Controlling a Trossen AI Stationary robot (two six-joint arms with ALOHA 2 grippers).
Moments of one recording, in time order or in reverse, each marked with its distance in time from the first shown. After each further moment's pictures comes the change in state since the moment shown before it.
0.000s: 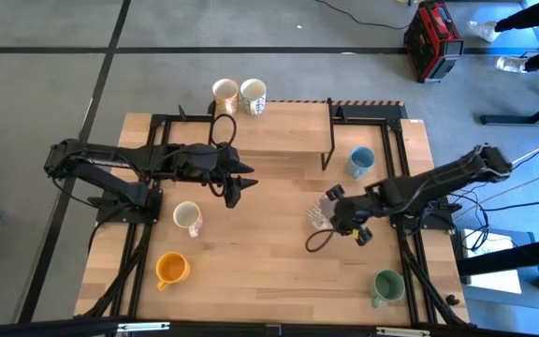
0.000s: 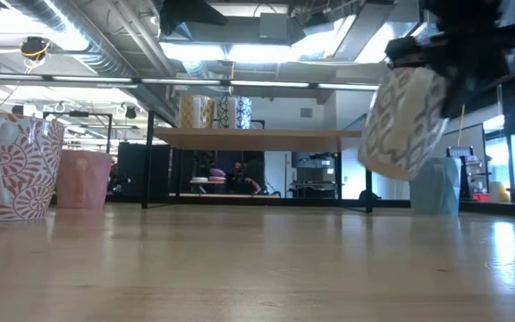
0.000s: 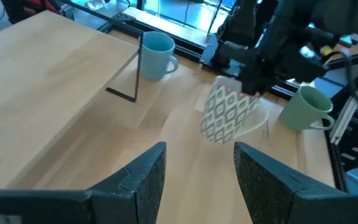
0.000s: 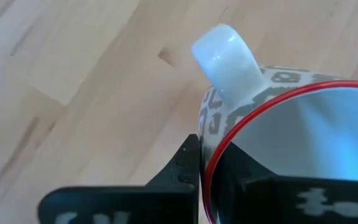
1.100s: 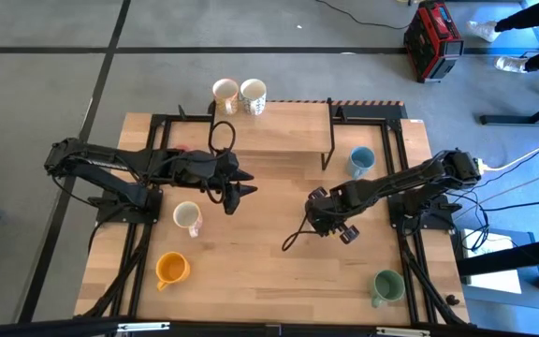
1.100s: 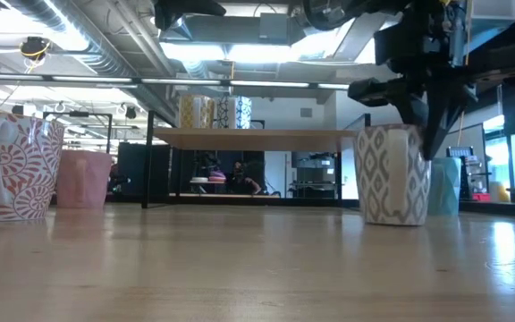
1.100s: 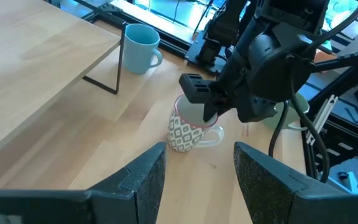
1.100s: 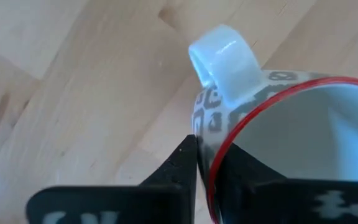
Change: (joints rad) left arm -0.056 0.000 0.000 0.004 -0.017 -0.087; right arm -0.091 0.350 0.204 -0.162 -0.066 -0.097
